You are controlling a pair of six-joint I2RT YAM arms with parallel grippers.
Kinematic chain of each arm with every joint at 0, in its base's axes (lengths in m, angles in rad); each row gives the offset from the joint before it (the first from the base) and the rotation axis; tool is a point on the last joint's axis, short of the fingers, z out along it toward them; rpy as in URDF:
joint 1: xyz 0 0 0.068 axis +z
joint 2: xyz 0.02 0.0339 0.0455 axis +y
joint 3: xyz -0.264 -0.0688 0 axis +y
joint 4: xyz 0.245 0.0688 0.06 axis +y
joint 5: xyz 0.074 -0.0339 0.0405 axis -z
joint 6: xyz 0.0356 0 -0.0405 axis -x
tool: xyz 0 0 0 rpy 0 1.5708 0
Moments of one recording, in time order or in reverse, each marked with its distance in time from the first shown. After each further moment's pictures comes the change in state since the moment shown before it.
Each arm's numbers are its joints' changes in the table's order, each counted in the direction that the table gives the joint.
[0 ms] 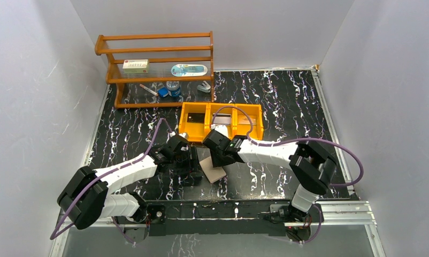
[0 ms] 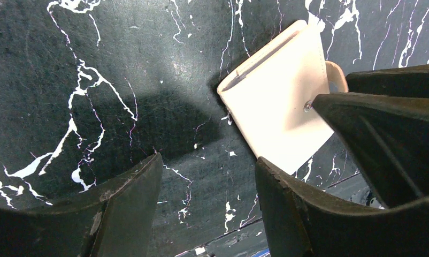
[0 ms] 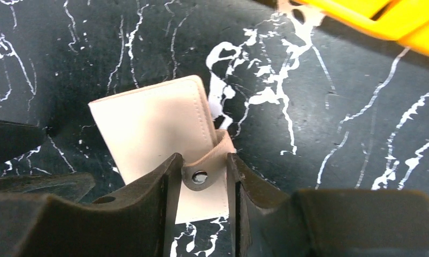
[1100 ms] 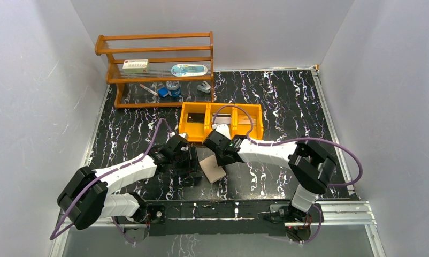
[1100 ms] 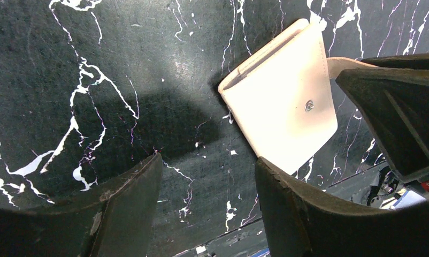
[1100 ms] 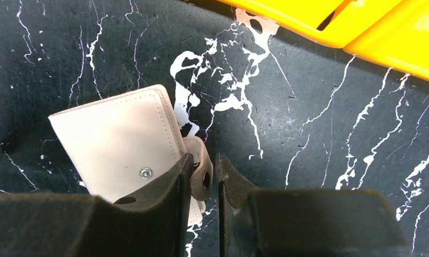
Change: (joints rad) left arm 0.000 -0.001 0.000 0.005 0.000 0.000; right arm -0.005 -0.005 0.000 0.043 0.105 0.031
